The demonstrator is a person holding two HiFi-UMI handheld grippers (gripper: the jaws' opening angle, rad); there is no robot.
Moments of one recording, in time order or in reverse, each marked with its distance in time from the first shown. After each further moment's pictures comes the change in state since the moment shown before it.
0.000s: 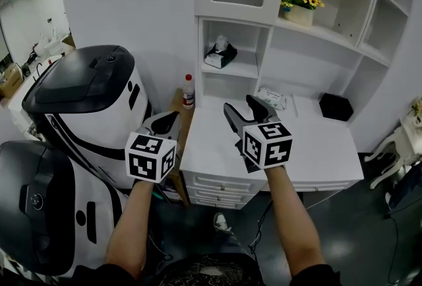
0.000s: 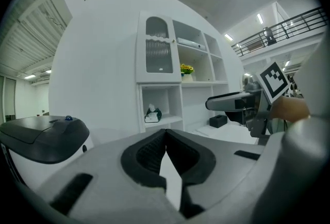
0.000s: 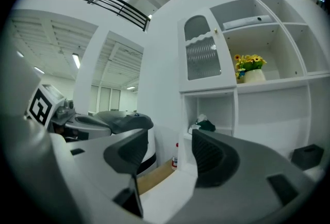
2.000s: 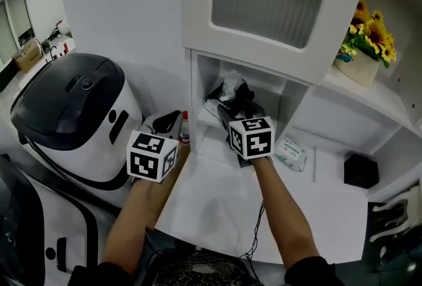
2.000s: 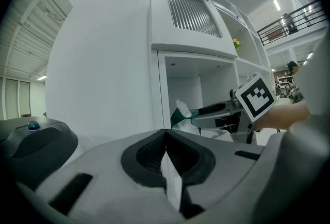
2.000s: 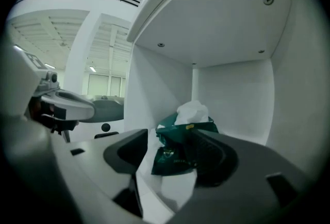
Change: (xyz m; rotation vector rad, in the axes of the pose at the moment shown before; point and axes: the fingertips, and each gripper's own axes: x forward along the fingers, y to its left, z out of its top) left arm 0.271 0.128 0.016 -0.026 0.051 0.174; right arm 0.322 -0.167 -0.043 -0.068 0.127 0.154
